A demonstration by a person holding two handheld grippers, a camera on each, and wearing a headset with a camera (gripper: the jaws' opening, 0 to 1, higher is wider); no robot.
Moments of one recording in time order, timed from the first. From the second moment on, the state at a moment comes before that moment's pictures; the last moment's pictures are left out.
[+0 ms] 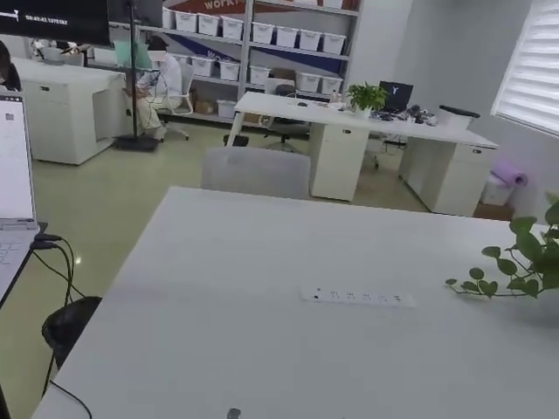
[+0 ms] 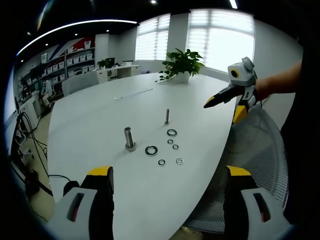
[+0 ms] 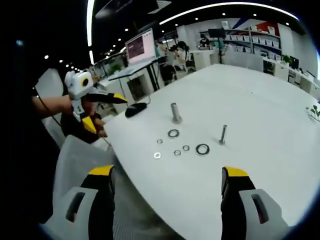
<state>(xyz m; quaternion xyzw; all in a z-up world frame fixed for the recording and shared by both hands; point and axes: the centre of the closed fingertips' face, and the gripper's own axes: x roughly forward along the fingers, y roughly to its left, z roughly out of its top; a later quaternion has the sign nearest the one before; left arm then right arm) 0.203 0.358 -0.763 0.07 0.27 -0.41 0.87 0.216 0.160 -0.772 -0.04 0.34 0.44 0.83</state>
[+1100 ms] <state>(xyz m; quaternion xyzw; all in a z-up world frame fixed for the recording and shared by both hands) 0.217 0.332 -0.778 0.09 0.27 -0.43 0.85 0.252 0.175 -0.805 -0.18 0.36 0.51 0.76</state>
